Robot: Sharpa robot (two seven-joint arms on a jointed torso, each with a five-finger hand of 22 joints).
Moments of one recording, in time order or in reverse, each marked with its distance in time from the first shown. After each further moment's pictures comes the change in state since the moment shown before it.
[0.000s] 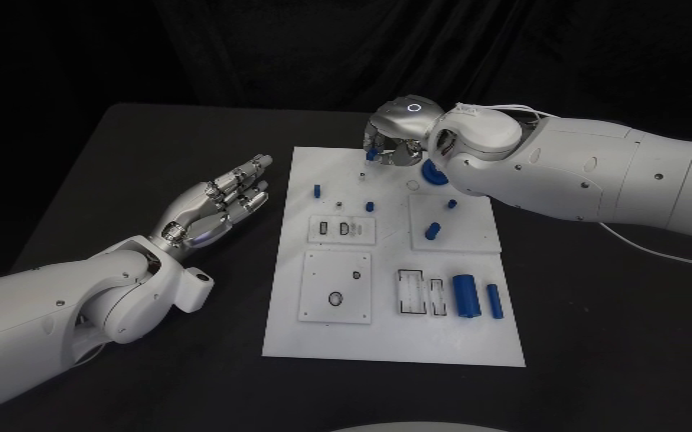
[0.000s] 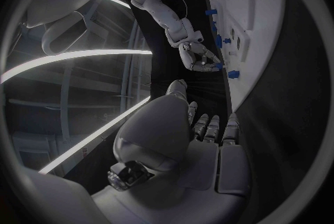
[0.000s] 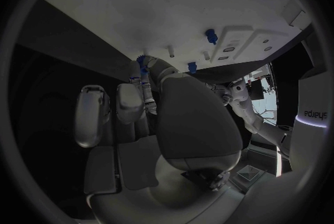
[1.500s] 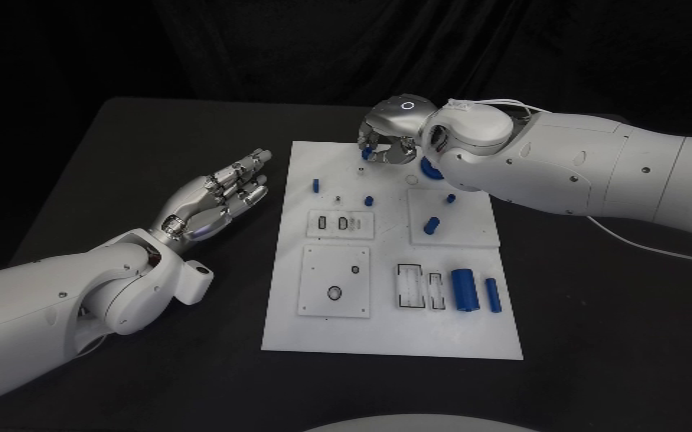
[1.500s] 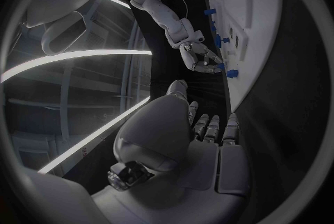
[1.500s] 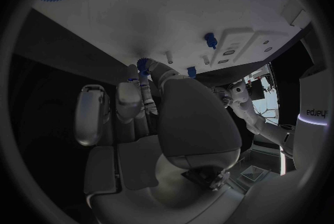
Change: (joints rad) left arm 0.000 0.012 0.000 -0.022 0.000 0.010 0.000; left_hand 0.008 0.000 0.008 -0.003 0.000 0.009 0.016 0.000 0.001 0.003 0.003 0.000 0.001 0.004 0.004 0.000 0.000 0.000 0.000 0.000 0.000 0.000; right arm -0.011 0.026 0.003 -0.026 0.010 0.046 0.002; right_hand -0.036 0.002 0.016 0.017 -0.097 -0.086 -0.011 -0.024 0.145 -0.077 0.038 -0.079 -0.007 -0.021 0.027 -0.001 -0.003 0.000 -0.018 0.025 0.000 0.002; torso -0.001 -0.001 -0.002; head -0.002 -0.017
